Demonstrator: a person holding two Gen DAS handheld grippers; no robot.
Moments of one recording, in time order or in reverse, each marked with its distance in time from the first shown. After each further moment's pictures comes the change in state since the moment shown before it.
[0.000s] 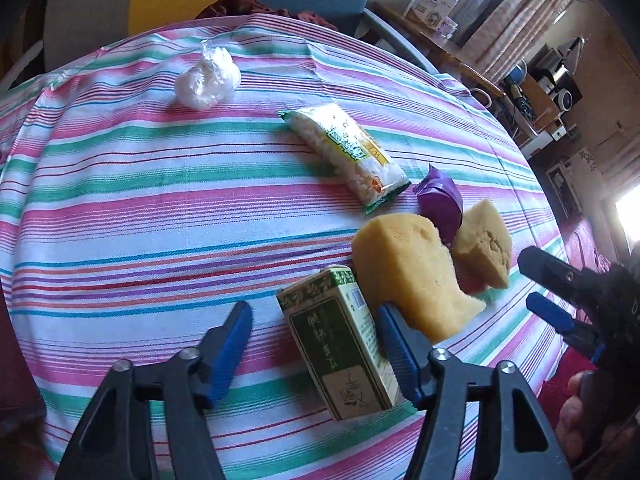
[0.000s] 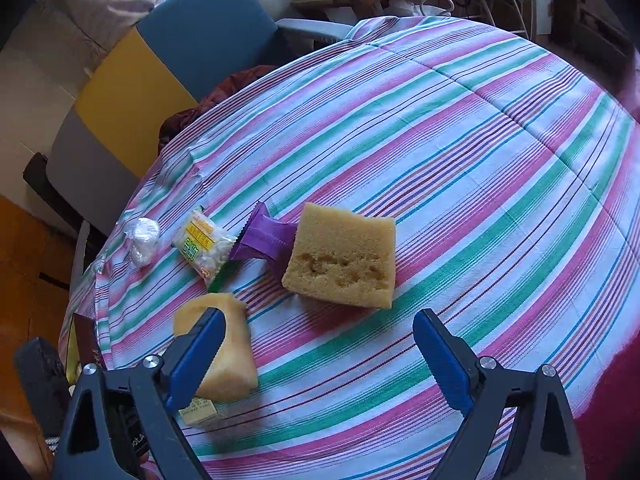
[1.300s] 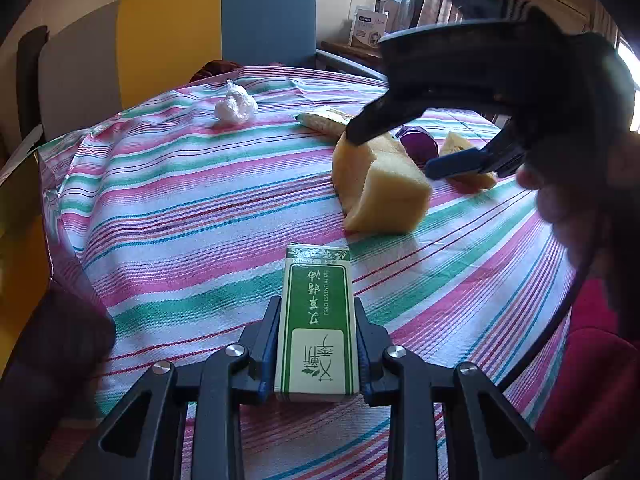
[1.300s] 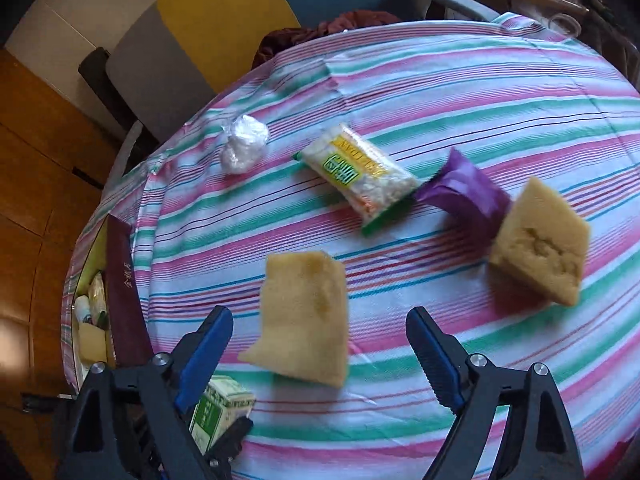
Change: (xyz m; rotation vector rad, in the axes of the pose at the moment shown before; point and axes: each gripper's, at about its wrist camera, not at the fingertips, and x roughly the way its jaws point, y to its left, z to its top) left arm -0.043 0.035 -0.098 0.271 -0.223 0.057; right arm 0.048 0.117 -0.029 -0.308 0.177 0.122
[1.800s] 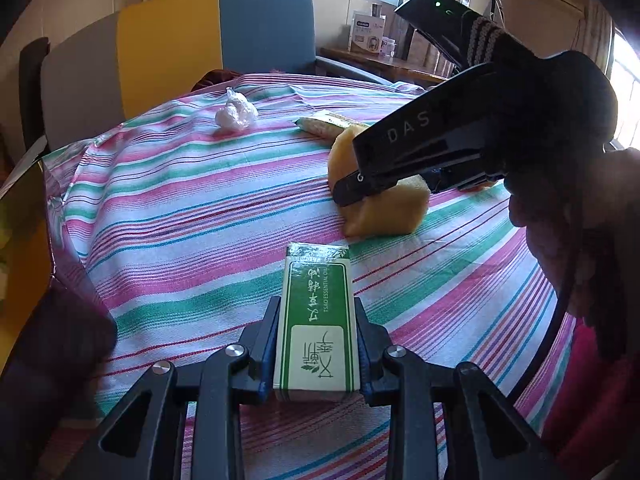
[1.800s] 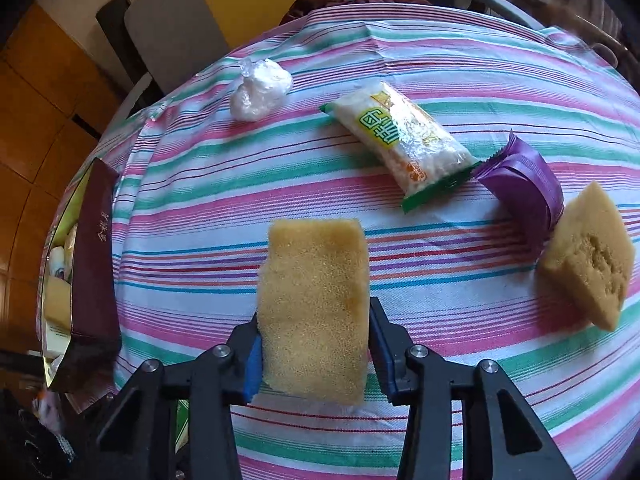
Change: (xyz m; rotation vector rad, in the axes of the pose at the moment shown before) left arm -0.001 -0.004 -0.005 0.028 -0.029 0.026; right arm 0.035 0.012 -0.016 -0.139 0.065 -0.024
